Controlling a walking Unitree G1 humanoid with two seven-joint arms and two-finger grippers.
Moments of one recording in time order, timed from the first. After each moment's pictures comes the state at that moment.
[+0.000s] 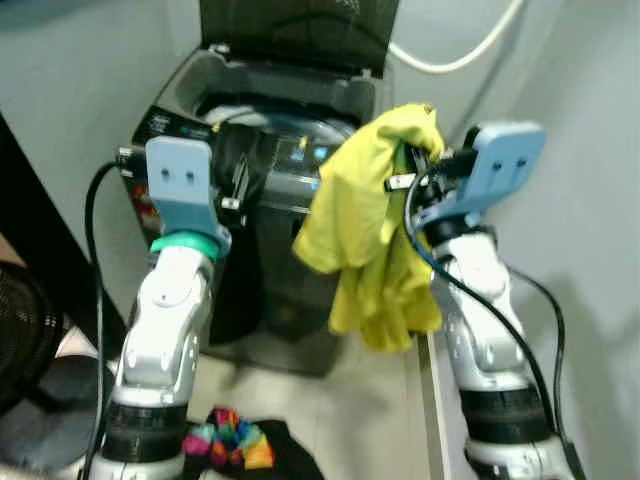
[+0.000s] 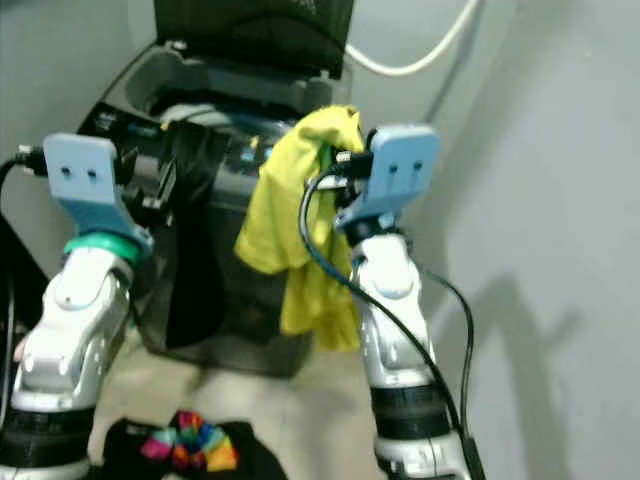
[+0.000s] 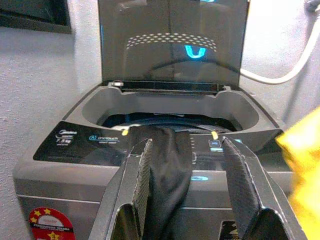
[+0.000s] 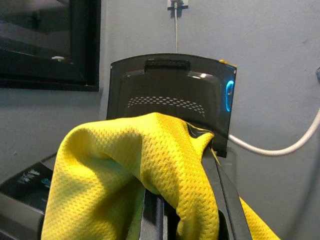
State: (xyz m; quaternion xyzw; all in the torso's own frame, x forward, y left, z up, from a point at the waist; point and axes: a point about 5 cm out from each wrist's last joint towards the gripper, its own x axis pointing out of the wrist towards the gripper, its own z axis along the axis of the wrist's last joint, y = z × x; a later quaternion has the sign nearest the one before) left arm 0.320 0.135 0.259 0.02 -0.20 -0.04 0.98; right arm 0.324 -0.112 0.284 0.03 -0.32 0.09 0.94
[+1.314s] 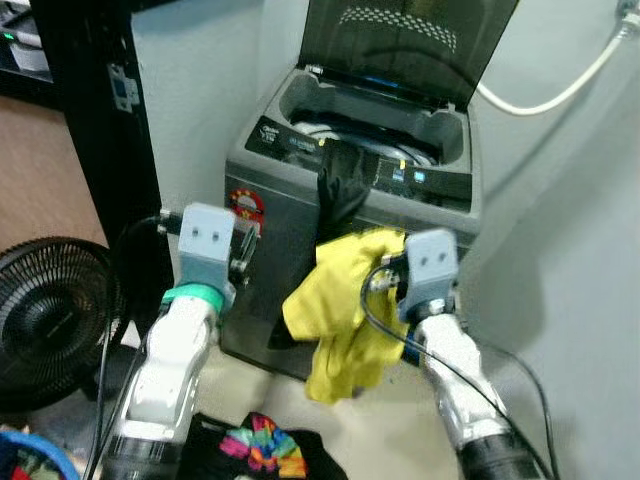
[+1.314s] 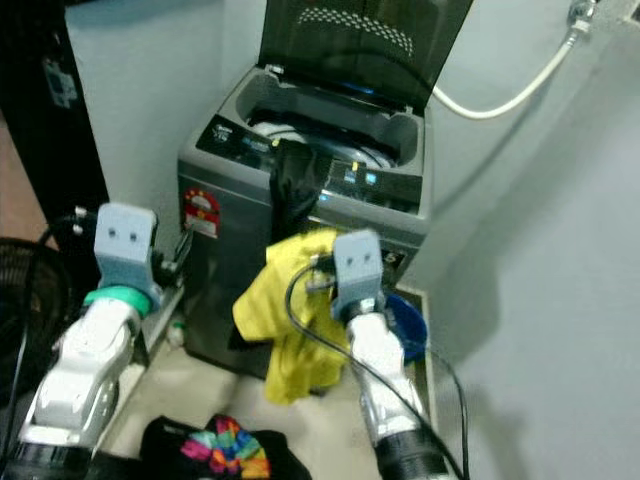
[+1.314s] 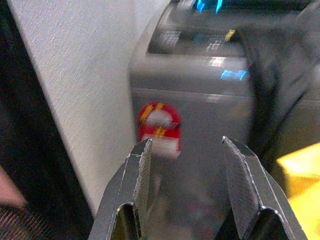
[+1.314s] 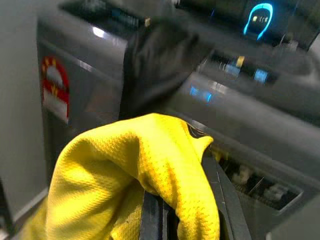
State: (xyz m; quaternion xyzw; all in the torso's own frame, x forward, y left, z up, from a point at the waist) left arm 0.319 0.148 0.180 0.07 -0.07 -0.03 0.99; right arm 0.333 -0.124 0.140 -0.08 -0.09 0.07 0.99
